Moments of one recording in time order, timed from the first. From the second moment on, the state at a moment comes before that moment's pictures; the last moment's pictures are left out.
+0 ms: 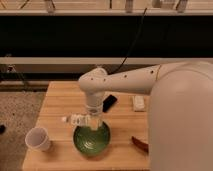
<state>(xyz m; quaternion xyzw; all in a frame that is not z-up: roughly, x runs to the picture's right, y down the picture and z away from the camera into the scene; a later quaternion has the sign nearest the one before) -0.049 0.176 0.735 -0.44 -0.02 0.03 0.90</state>
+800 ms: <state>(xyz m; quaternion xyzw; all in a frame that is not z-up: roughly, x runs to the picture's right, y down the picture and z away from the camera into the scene) -0.034 0.179 0.739 -0.44 -0.01 0.04 0.90</state>
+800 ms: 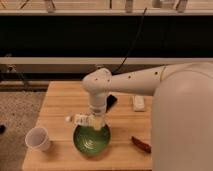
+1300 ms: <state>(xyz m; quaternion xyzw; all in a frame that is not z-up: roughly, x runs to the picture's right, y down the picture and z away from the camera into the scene) -0.024 0.179 0.740 -0.44 -0.01 0.04 0.90</state>
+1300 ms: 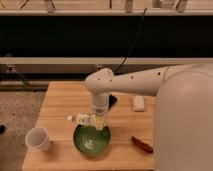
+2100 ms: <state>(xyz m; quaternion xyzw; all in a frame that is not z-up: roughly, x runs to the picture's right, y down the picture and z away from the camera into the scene) -0.015 0.182 0.740 -0.44 -0.01 0.04 0.90</state>
